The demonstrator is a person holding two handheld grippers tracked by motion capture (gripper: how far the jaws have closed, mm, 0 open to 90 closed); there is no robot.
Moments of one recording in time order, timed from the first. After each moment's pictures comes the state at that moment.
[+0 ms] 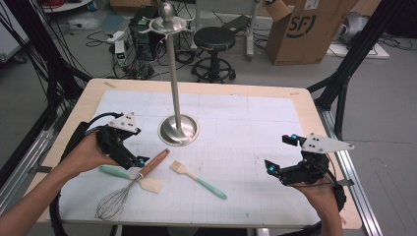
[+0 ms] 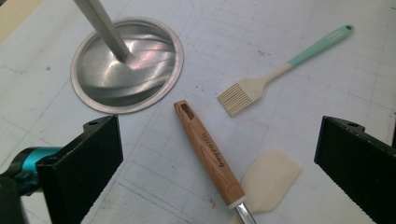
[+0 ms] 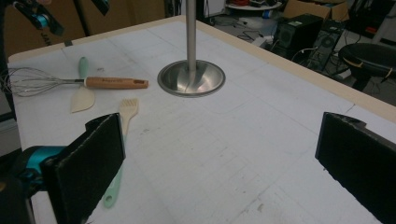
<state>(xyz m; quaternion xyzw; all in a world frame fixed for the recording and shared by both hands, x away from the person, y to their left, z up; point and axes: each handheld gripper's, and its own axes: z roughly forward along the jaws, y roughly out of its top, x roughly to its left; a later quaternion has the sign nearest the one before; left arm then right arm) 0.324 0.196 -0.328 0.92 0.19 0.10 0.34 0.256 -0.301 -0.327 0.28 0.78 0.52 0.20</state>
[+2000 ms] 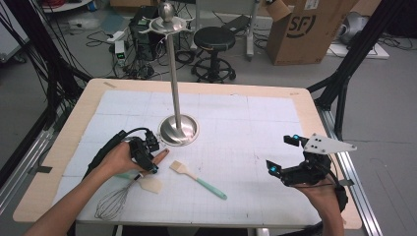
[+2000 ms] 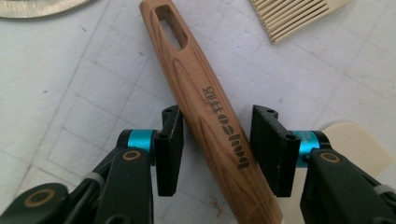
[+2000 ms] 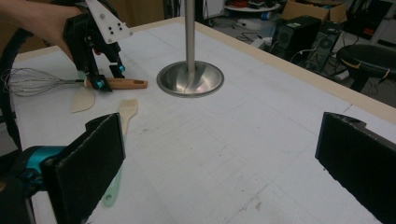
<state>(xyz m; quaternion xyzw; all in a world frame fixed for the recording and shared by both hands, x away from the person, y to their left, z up) 0.357 0.147 -0.411 0.96 0.24 0.02 0.13 0.254 -0.304 -0.326 0.29 0.78 0.52 0.20</state>
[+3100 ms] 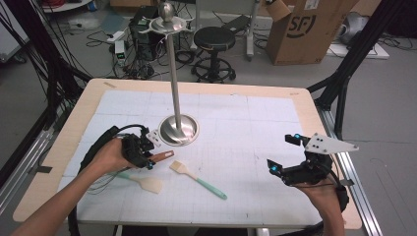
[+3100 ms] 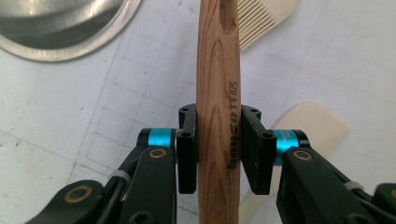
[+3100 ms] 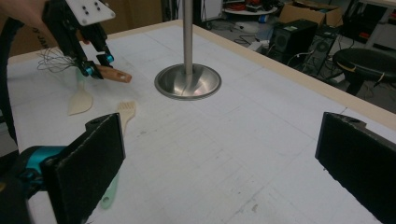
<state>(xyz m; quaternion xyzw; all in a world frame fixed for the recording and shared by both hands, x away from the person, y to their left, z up) 0.340 0.159 -0.373 0.97 0.16 0.05 0.18 0.254 -0.306 -0.324 0.28 0.78 0.52 0.21</state>
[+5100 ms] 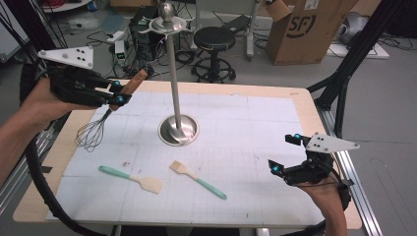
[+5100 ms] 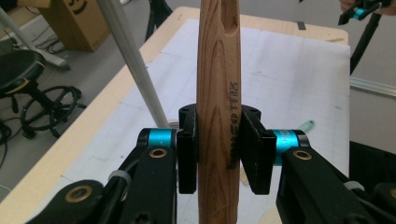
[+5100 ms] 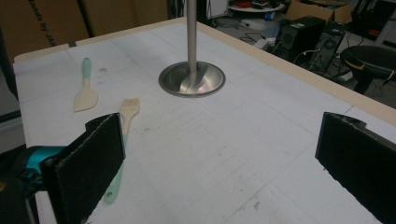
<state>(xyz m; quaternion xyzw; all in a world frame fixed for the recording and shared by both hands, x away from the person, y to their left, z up) 0.345 0.239 -0.178 0.86 0.15 0.13 0.47 0.256 -0.310 -0.324 0.28 0.78 0.52 0.19</state>
